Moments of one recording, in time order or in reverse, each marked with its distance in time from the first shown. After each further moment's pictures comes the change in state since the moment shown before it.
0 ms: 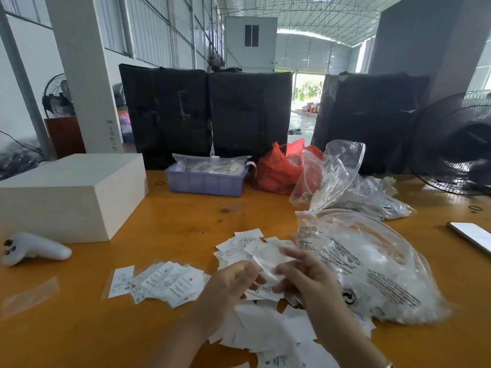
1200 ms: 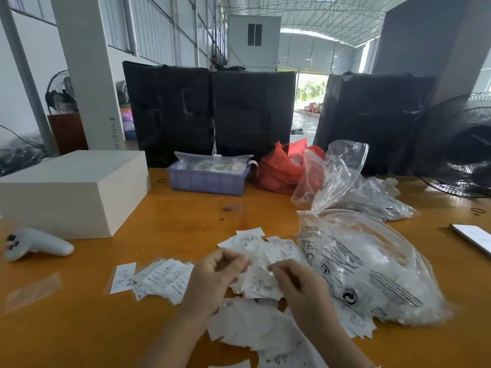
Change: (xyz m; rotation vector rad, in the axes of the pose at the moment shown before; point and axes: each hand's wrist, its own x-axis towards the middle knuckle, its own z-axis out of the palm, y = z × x) left_hand 0.006 -0.005 -0.005 -0.196 0.375 -0.070; right_hand 0.001 0.017 0.006 -0.606 0.034 -0.299
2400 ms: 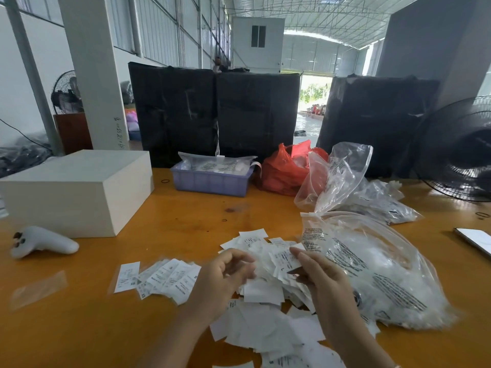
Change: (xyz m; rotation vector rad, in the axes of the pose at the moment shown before) left_hand 0.001 -0.004 -0.004 0.118 -0.119 0.123; right_hand 0.006 -0.006 -0.018 0.640 0.055 0.310
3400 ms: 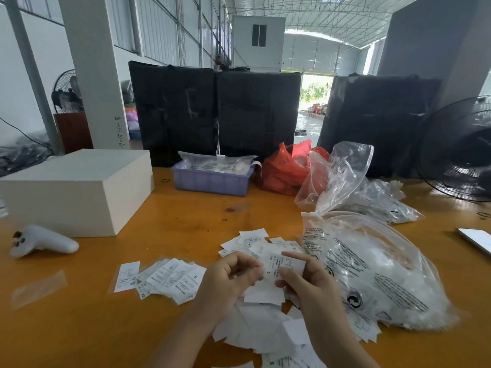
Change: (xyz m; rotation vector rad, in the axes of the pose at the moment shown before) left_hand -0.001 0.005 0.008 -0.064 0.007 0.012; right_hand -0.011 0.003 0.018 -0.021 0.001 -0.002
